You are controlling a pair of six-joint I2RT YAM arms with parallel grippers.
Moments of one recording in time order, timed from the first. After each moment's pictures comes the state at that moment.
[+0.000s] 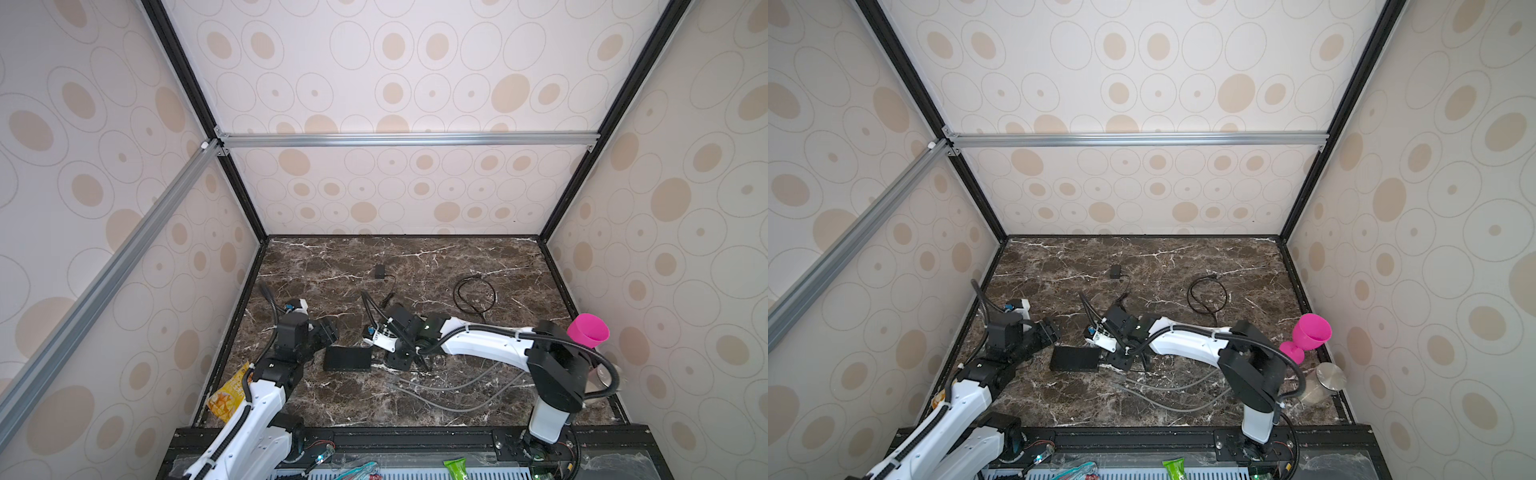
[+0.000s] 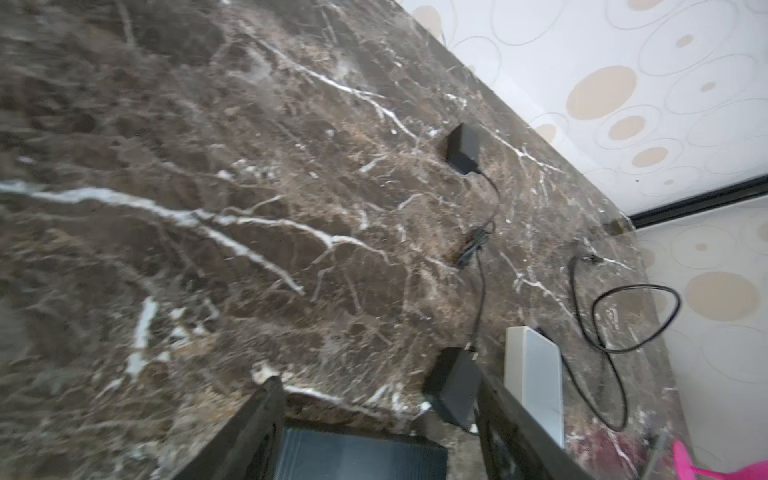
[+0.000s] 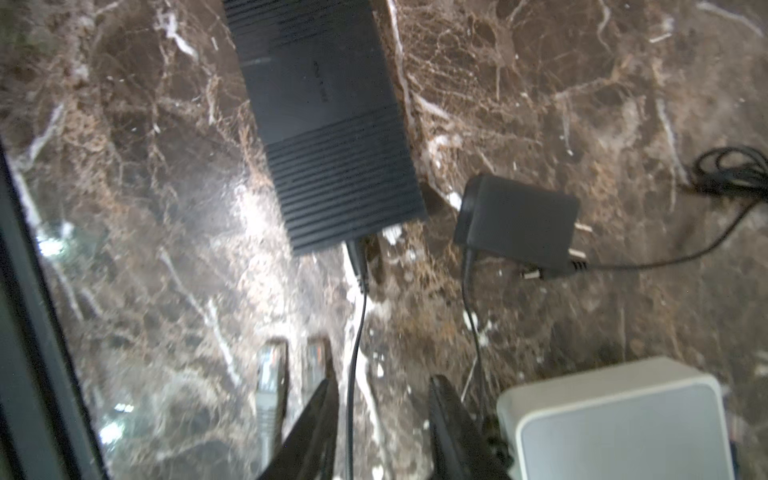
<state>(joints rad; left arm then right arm) -0.25 0.89 0.50 -0.24 0.07 -0.60 0.99 1.71 1.17 -0.54 -0.07 -0.17</state>
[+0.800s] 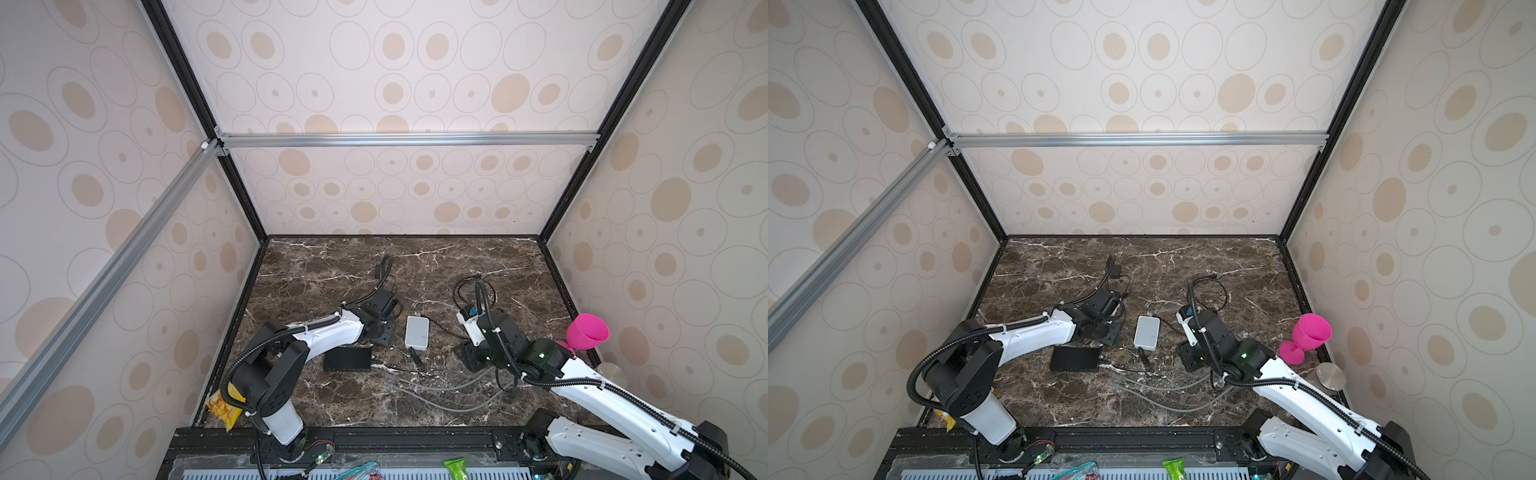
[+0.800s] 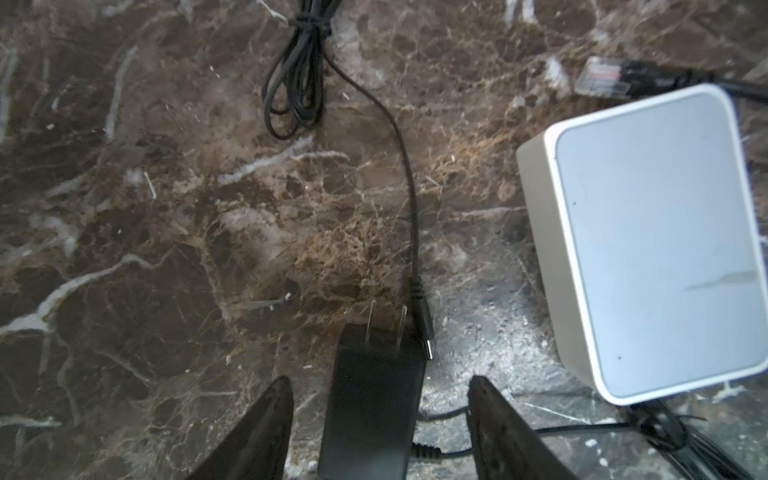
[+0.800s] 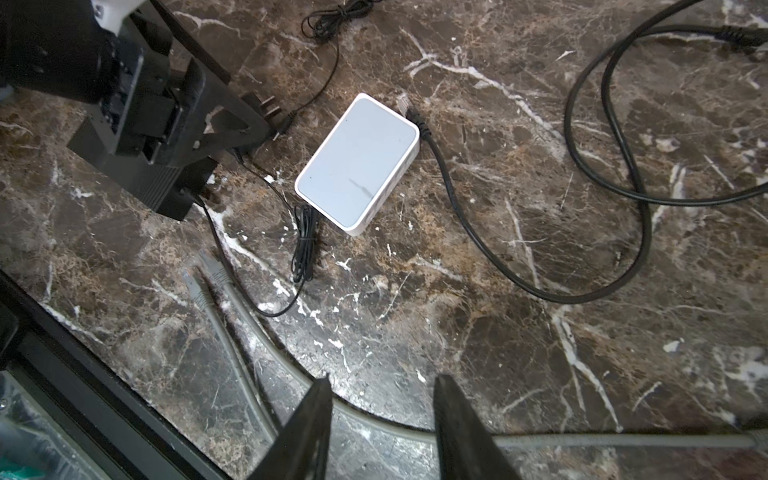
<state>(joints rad) -0.69 1.67 0.98 -0.46 -0.14 -0.27 0.72 0.94 0.72 -0.68 0.03 0.27</state>
